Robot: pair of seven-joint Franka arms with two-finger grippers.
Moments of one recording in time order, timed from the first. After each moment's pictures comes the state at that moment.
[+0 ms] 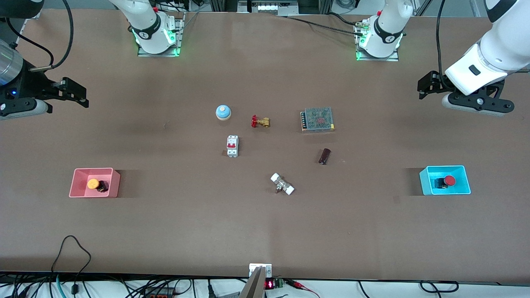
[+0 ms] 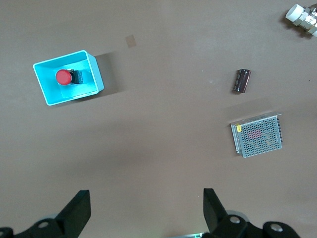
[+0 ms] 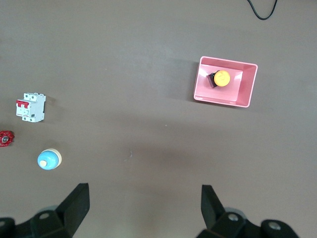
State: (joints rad) left arm -0.03 -0.03 -0.11 -1.69 0.04 1.56 0.05; right arm 0.04 0.03 0.01 -1.60 0.01 1.61 -0.12
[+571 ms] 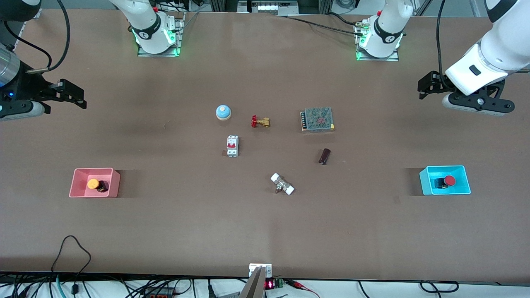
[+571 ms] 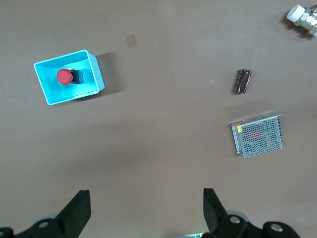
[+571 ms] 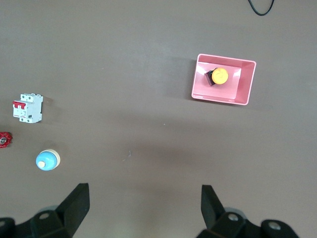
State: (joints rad) left arm -0.02 -0.03 -0.10 -1.69 0.04 1.56 0.05; right arm 0.03 0.05 0.00 -1.60 0.01 1.61 -0.12
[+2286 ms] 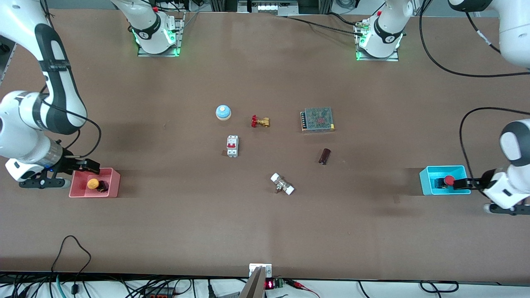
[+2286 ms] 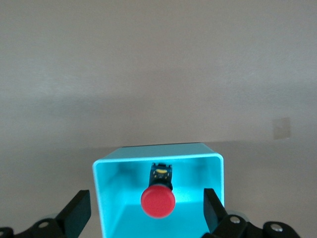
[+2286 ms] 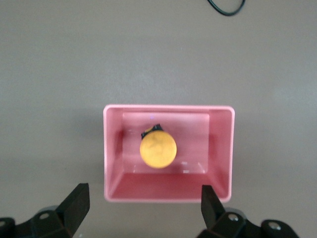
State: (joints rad) left arm 0.28 0.69 -0.08 -1.42 0.11 2.09 0.19; right arm -0.13 0.48 0.00 -1.76 -0.04 2.35 -0.16
